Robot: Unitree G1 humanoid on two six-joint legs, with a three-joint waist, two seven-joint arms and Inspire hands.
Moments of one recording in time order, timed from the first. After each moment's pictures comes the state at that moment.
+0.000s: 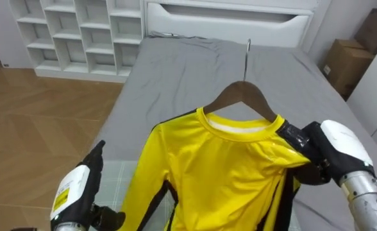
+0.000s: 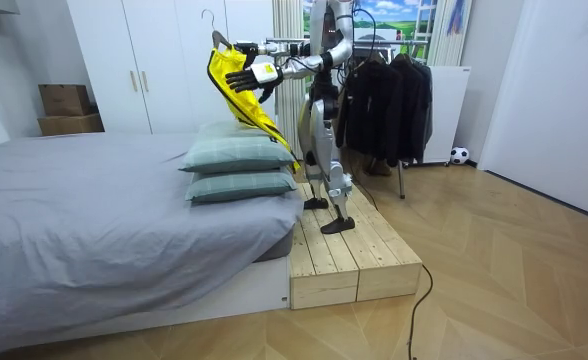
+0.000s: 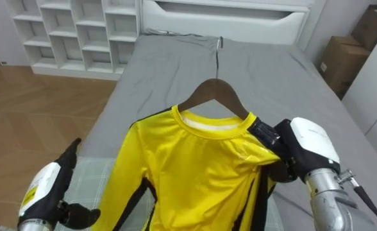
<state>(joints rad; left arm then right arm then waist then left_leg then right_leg) 0.13 0.25 0.03 0.22 0.57 -0.04 0.20 -0.08 -0.38 -0.10 0.16 -0.75 -0.07 -0.05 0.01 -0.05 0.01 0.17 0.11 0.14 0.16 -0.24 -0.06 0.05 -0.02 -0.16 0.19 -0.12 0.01</state>
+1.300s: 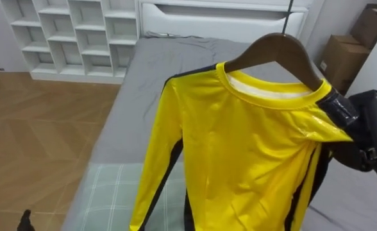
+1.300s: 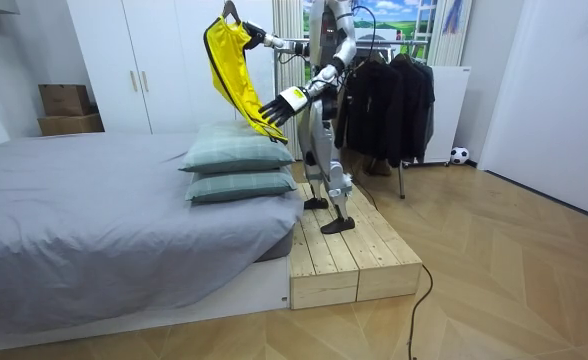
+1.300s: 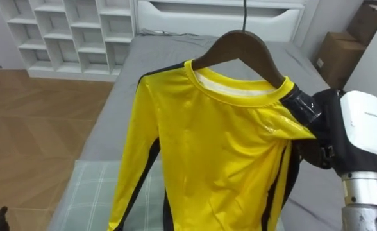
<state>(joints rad) 0.28 0.25 0.17 0.57 0.28 -0.15 0.44 0.06 -0.40 -0.20 -0.08 -0.75 -0.18 -0.29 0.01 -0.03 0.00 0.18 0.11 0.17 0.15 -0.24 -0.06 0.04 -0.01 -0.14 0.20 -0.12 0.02</state>
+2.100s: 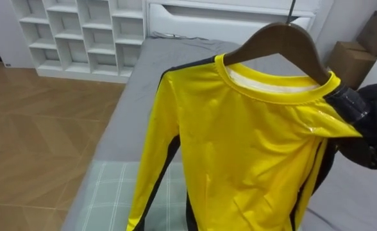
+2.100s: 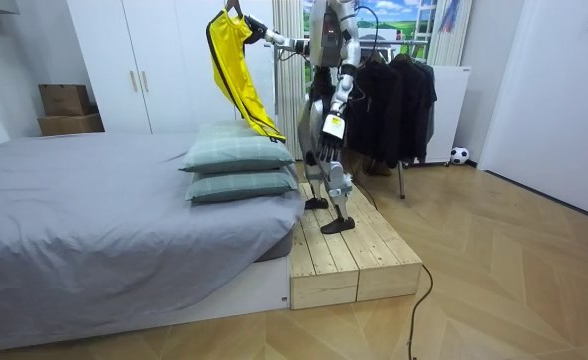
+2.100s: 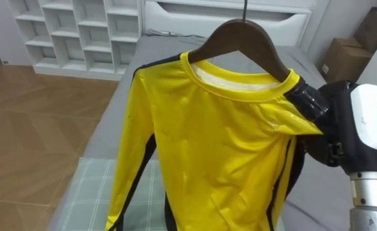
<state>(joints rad) 0.32 0.22 0.19 0.97 0.16 -0.13 0.38 0.10 -0.40 -0.22 -0.14 -0.75 -0.17 -0.30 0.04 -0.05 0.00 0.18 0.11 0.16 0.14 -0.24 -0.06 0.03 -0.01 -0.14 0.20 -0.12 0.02</state>
